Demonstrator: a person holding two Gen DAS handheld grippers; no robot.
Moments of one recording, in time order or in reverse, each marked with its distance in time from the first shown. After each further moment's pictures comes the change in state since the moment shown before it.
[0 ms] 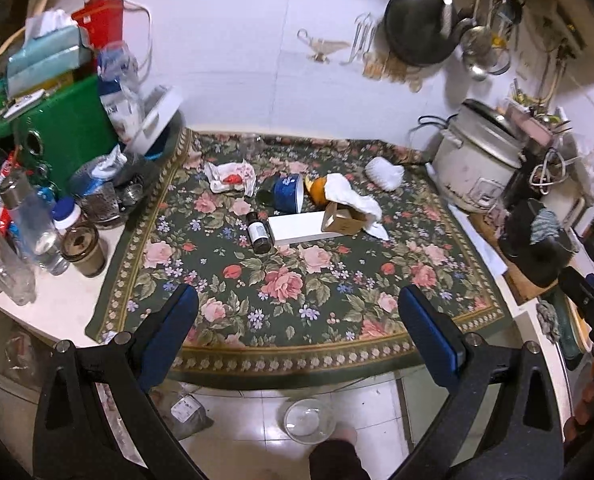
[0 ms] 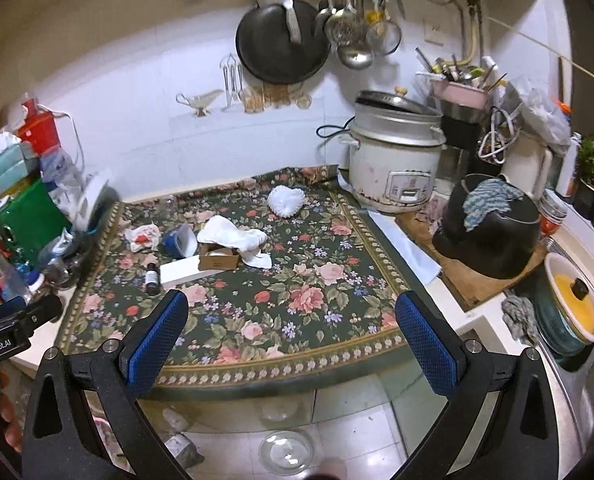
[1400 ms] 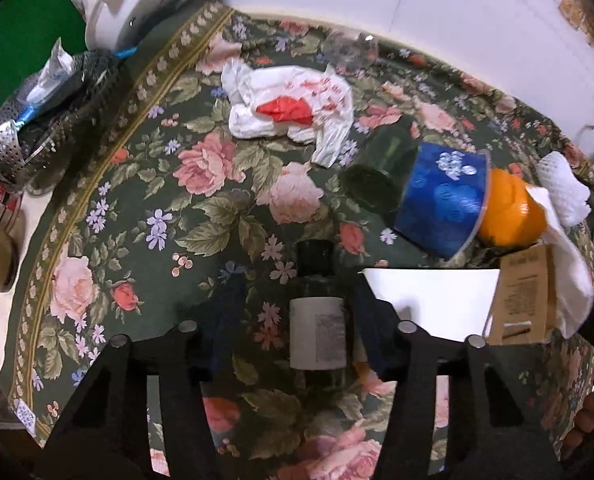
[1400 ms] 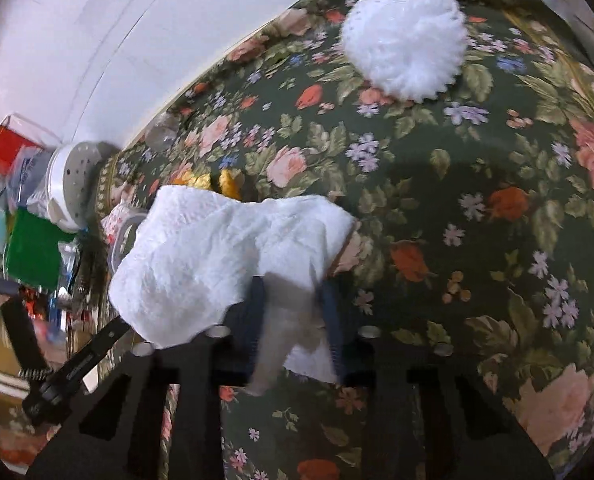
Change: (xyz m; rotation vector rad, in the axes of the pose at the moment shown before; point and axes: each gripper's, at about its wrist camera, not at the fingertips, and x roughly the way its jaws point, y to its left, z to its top) left arm 0.305 0.070 0.057 -0.252 0.298 0.266; right arm 0.377 -0.007 0.043 0.134 0.584 0.529
